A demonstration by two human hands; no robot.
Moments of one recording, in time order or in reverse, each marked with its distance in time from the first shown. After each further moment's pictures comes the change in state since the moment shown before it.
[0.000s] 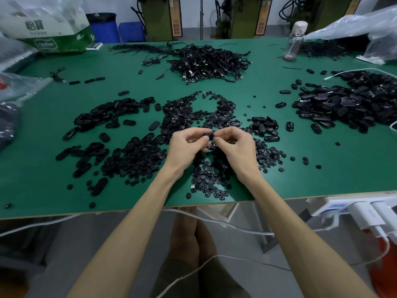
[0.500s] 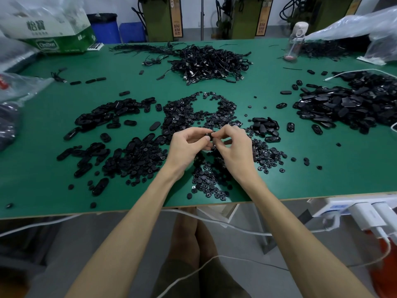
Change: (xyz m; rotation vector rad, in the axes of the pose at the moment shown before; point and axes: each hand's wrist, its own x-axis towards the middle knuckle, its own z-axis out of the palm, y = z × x) left_hand -0.001 -0.001 -0.001 -0.046 -0.017 -0.007; right_hand -0.001 -0.005 0.007 -0.300 -0.010 -0.211
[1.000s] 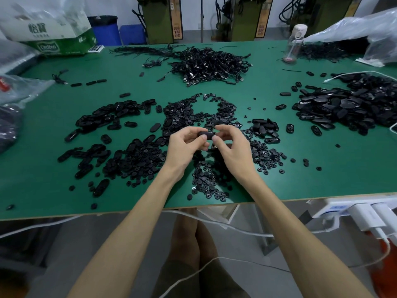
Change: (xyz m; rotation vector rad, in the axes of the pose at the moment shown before) left_hand 0.001 -0.001 -0.001 -0.066 0.079 -0.020; right_hand 0.002 0.002 0.001 0.122 -0.023 0.072
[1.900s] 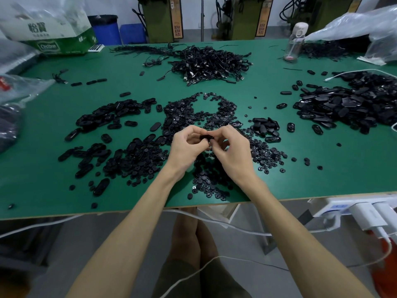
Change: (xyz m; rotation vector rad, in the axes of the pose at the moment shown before) left_hand -0.001 0.000 0.002 0.097 -0.042 0.042; right_hand -0.009 -0.008 0.000 -0.061 0.045 -0.237
